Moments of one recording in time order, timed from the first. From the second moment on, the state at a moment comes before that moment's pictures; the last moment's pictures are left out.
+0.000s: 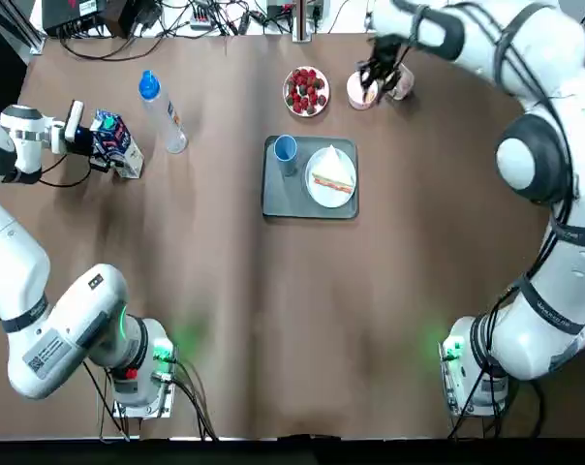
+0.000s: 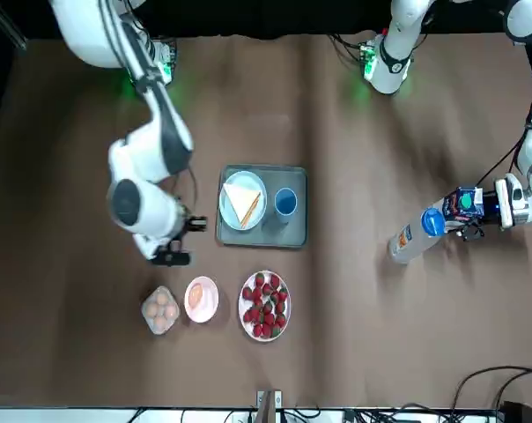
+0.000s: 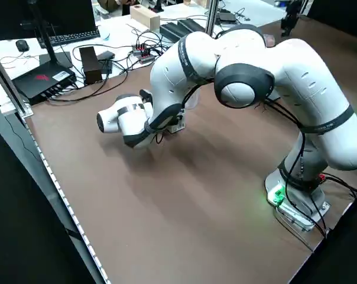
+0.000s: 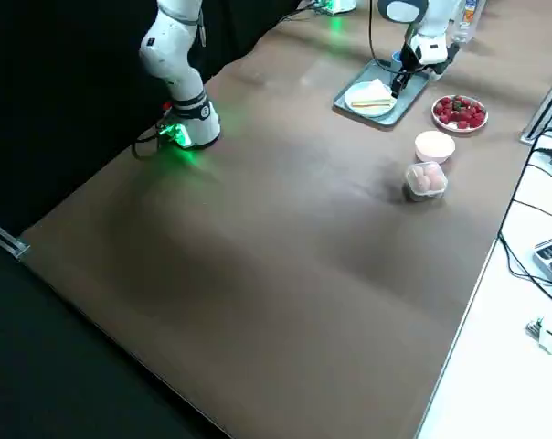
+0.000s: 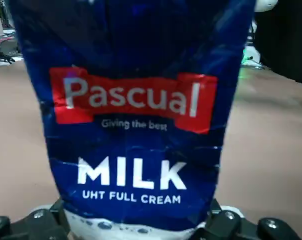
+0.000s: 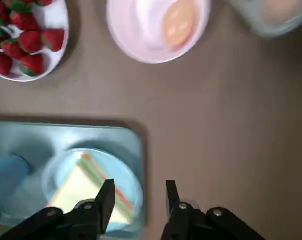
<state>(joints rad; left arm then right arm) 0.80 0.86 -0.20 -1.61 -0.73 1.54 2.43 0.39 0.50 -0.01 -1.53 0.19 1.88 0.30</state>
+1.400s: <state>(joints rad) 0.80 0.48 -0.28 -1.55 -0.64 1.40 2.18 0.03 0.01 -0.01 -1.52 0.06 1.52 -0.08</state>
